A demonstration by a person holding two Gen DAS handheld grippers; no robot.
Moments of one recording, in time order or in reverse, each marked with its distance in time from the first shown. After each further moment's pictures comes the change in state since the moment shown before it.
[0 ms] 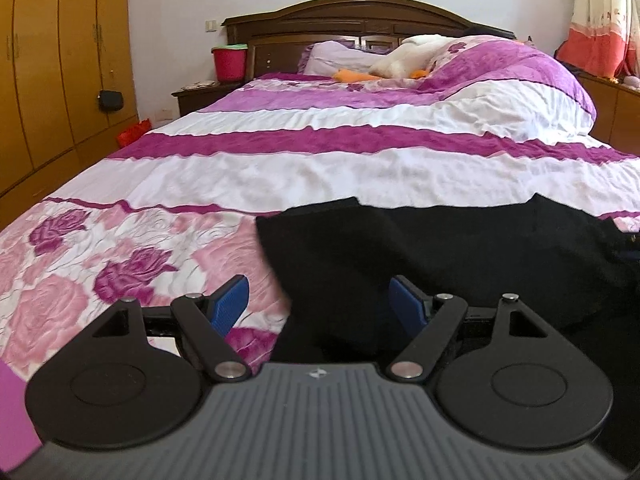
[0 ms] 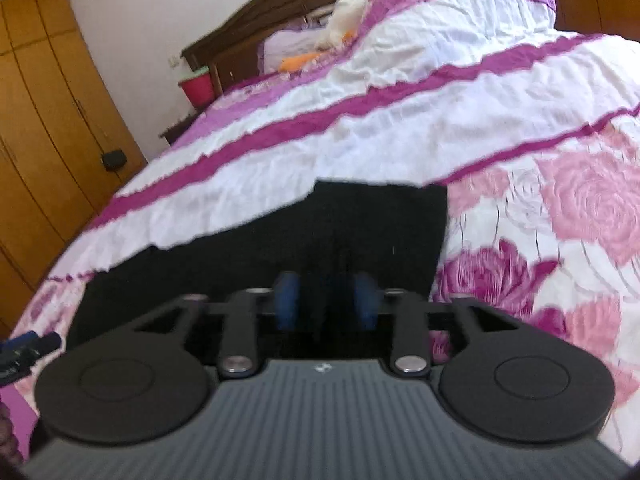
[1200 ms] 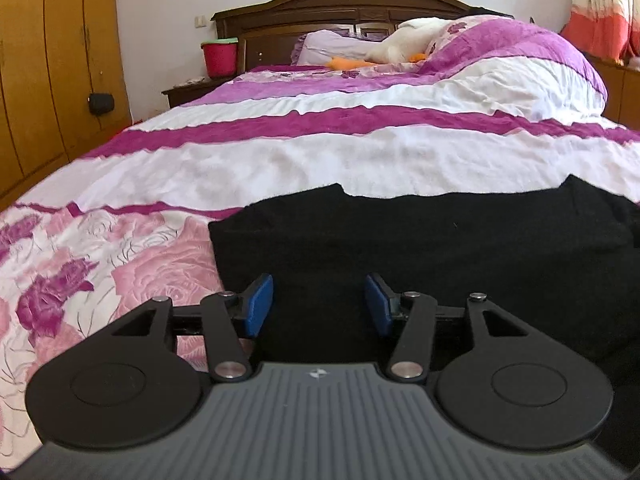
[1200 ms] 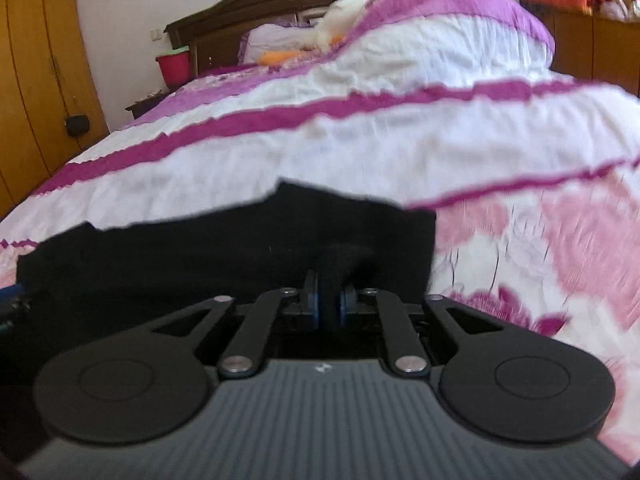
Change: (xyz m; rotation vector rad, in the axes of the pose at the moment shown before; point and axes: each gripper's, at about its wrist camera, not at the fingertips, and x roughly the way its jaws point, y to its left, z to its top) left arm 0.095 -0.025 -0.002 0.029 0.017 0.015; right arm 0.052 0.000 -0.006 -0.124 0.001 -0.151
